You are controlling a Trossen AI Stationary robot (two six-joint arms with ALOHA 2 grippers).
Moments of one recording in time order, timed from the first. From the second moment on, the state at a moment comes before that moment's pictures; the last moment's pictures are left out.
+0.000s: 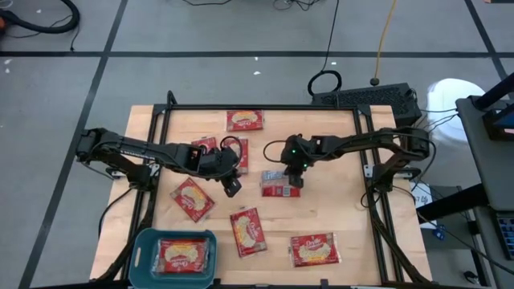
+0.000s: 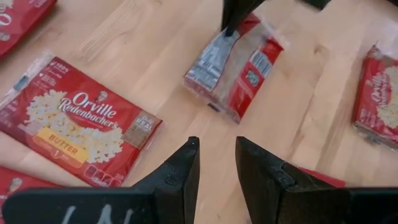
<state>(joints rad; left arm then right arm) -0.11 1.42 1.13 -0.63 -0.21 -0.63 -0.22 1.60 0.82 -0.26 -0.25 0.04</state>
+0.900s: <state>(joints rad) -0.02 1.42 1.13 -0.55 -0.30 -0.66 -0.22 1.33 0.82 -0.41 -0.05 0.11</state>
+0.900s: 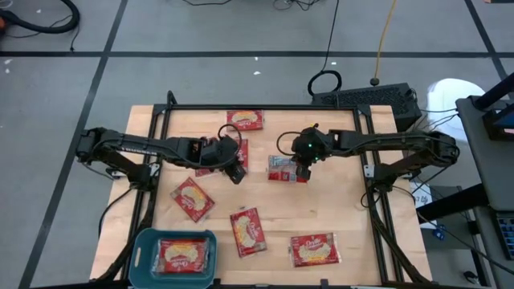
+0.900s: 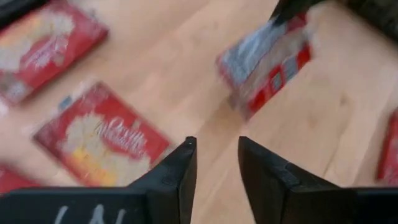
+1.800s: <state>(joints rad) 0.13 1.58 1.13 -0.07 -0.22 -0.47 -0.31 1.30 0.82 -0.24 0.03 -0.06</state>
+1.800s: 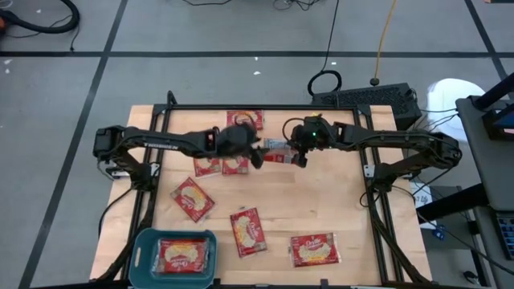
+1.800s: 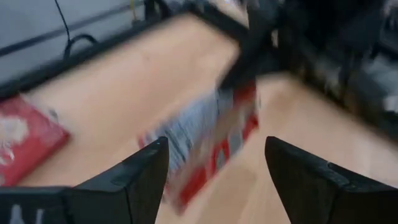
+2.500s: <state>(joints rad) 0.30 1.58 1.13 0.07 0.10 -0.42 -0.31 1.30 0.82 -0.05 -0.05 -0.01</state>
